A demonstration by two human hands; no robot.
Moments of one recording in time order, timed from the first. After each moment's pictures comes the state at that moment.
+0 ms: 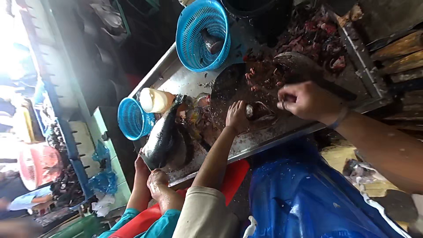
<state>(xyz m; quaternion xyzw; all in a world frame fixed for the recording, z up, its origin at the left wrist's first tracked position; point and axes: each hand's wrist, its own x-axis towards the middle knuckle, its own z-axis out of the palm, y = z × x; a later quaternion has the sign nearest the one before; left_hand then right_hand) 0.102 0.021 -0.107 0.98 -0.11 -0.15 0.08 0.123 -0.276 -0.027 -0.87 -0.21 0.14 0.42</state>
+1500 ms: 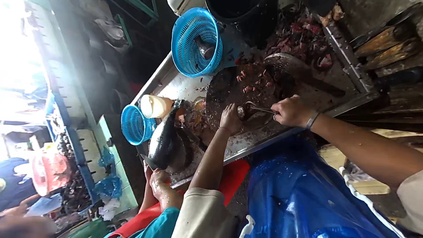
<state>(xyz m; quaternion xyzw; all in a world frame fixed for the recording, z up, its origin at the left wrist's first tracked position) 0.100 0.014 -0.101 0.97 -0.06 -0.23 0.07 0.100 -0.278 -0.084 -0.90 -0.28 0.24 0.24</state>
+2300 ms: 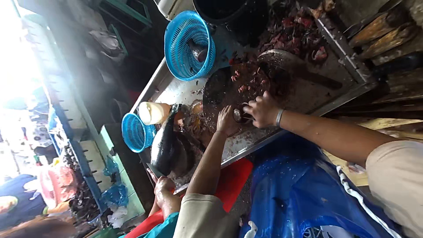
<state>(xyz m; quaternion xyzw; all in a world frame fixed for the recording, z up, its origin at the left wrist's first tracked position) 0.092 0.025 -0.105 0.97 -0.10 -0.19 0.09 0.106 -0.209 -0.088 -0.89 -0.36 0.18 0.20</state>
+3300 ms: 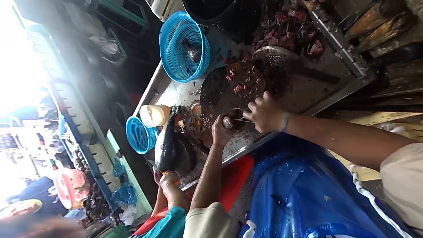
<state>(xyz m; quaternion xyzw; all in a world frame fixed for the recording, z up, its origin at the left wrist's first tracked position) 0.044 0.026 -0.080 0.96 0.00 -0.08 0.25 0.086 -0.240 -0.053 -0.89 -0.37 0.15 0.22</state>
